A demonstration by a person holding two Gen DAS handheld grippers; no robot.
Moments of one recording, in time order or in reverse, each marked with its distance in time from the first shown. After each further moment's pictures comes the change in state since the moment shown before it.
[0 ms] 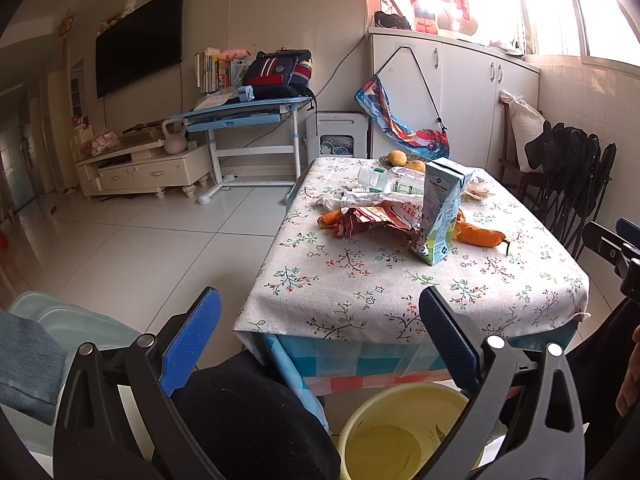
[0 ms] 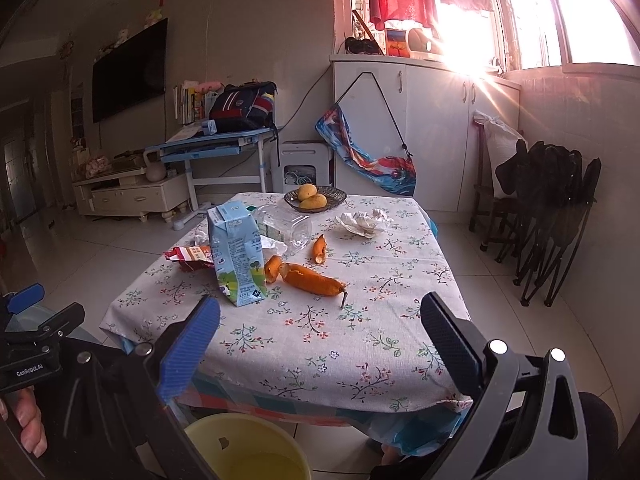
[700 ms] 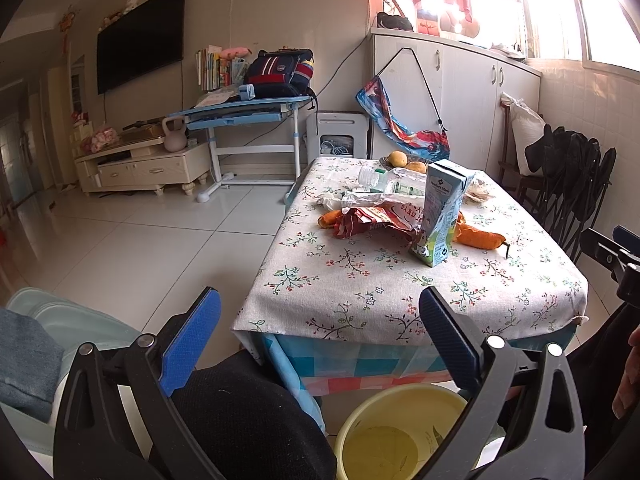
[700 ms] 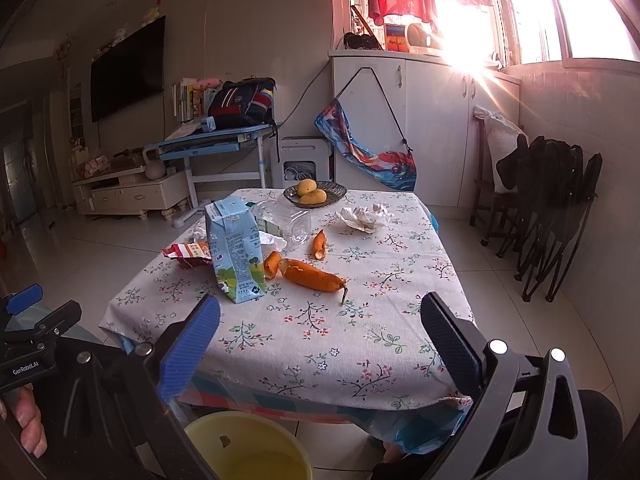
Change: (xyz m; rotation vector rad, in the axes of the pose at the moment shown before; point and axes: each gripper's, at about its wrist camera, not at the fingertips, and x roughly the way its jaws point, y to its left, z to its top) left arm 0.001 -0.001 0.001 -0.002 -0.002 -0.007; right arm 0.005 -0.003 0.000 0.009 0.036 0.004
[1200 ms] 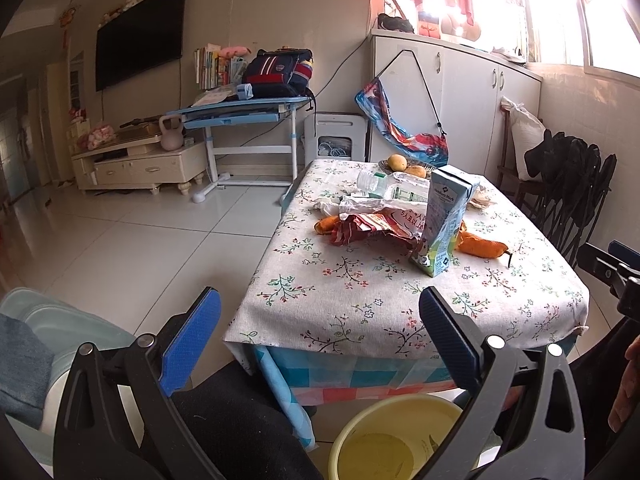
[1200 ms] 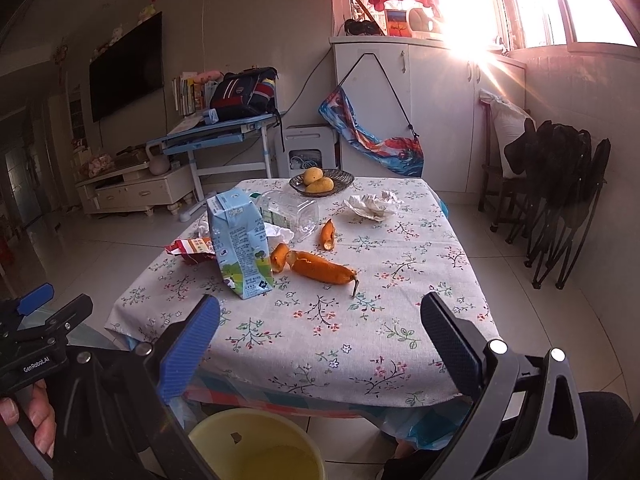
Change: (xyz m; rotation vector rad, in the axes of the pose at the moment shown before) left arm 0.022 -0.001 0.005 -0.023 0.042 -0.015; right arm 0.012 0.001 0.001 0.042 0.046 0.041
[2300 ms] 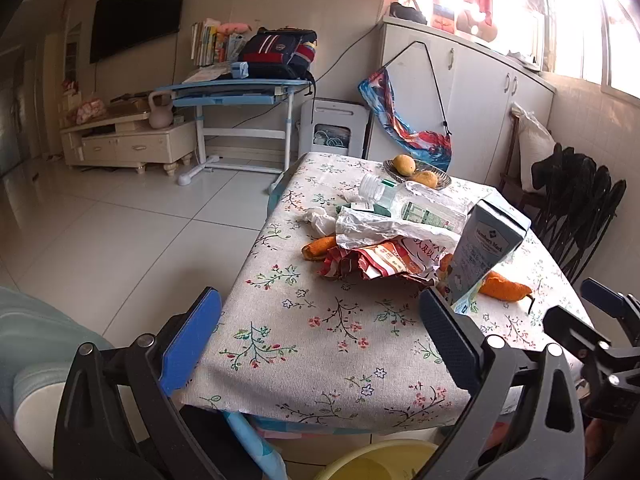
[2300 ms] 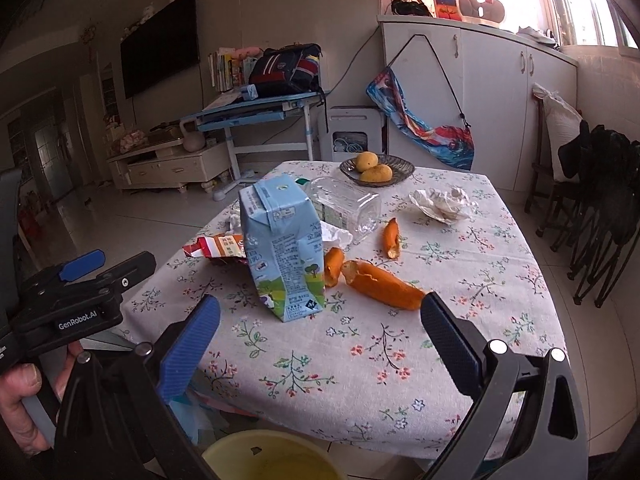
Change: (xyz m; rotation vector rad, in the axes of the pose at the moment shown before) left arm 0.088 0.009 0.042 -0.141 0.028 -0.075; right arm 0.066 0.037 0.026 -0.075 0.030 0.153
